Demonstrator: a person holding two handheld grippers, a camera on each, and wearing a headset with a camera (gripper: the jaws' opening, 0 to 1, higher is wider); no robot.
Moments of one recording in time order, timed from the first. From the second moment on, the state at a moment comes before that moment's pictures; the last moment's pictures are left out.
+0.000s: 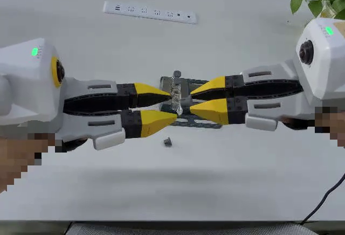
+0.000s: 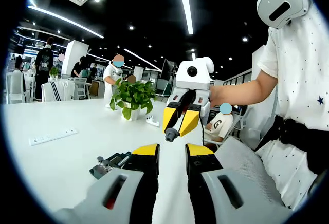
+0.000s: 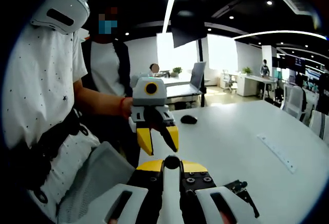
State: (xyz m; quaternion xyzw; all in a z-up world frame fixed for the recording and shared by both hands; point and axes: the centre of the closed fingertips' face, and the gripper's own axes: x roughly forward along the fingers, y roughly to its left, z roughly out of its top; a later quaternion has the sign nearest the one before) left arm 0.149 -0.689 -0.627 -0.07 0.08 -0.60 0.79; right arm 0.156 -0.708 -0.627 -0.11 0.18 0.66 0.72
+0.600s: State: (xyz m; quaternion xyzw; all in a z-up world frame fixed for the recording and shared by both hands) left arm 0.161 -0.666 -0.659 -0.01 0.10 -0.56 0.82; right arm 0.235 -0.713 -0.673 -0.23 0.30 0.61 0.70
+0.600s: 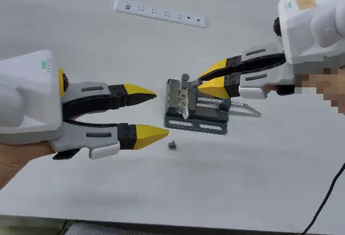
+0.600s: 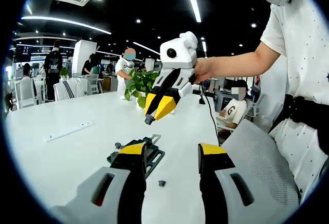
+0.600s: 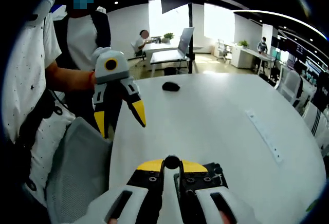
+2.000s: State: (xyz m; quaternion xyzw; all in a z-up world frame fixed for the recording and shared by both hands) left arm 0.170 -0.646 -0.713 0.03 0.13 -0.53 0.84; right arm 0.286 -0.713 -0.780 -0.44 0.44 0.57 0.54
